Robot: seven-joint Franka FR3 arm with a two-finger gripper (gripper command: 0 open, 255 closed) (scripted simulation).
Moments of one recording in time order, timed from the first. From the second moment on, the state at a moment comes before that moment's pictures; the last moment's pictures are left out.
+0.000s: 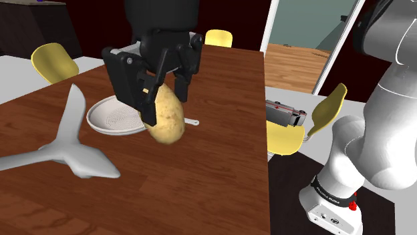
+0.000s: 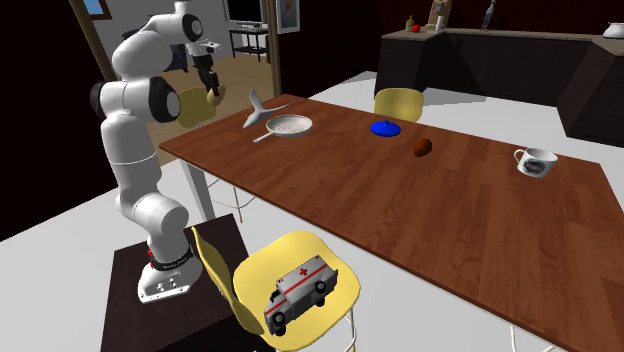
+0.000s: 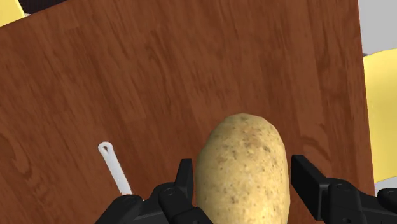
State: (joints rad) arm 0.62 0.09 0.45 -1.31 -0.11 1.44 0.79
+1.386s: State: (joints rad) arm 0.72 0.22 0.51 -1.35 -0.19 1.58 0.96
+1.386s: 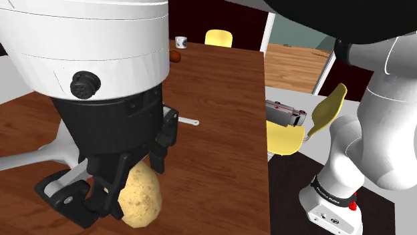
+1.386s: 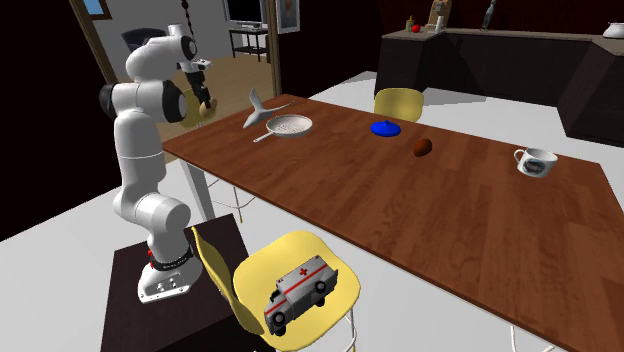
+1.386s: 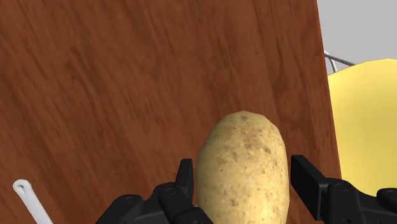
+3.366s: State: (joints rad) arm 0.69 0.19 0.50 -1.69 -0.17 1.90 0.98
